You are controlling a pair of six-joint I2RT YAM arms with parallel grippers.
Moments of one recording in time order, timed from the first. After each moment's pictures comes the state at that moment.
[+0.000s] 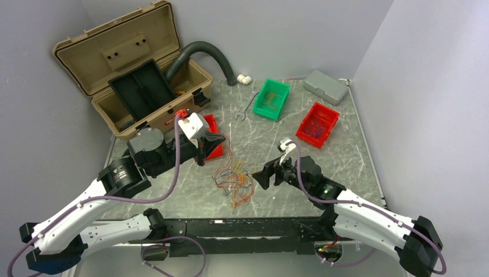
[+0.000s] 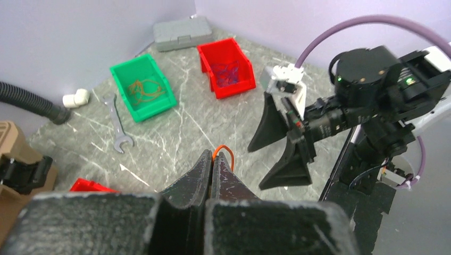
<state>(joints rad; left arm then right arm) -0.96 0.82 1.14 -0.38 0.00 0.00 0.83 0.73 0.35 0.06 -0.01 0.34</state>
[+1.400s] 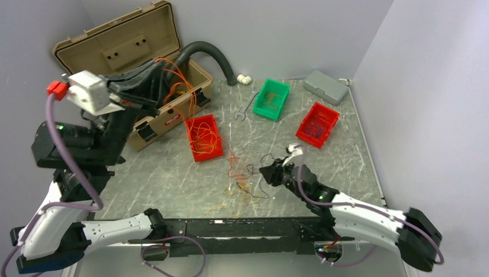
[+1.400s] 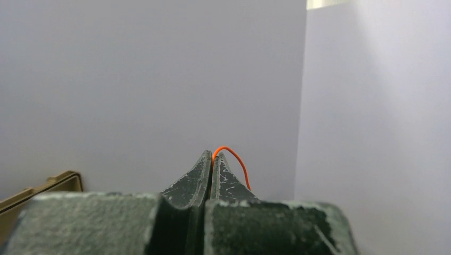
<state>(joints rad) -0.96 0.94 1.61 -0.07 -0.31 0.25 0.92 0.88 0.23 0.36 0.18 0.57</state>
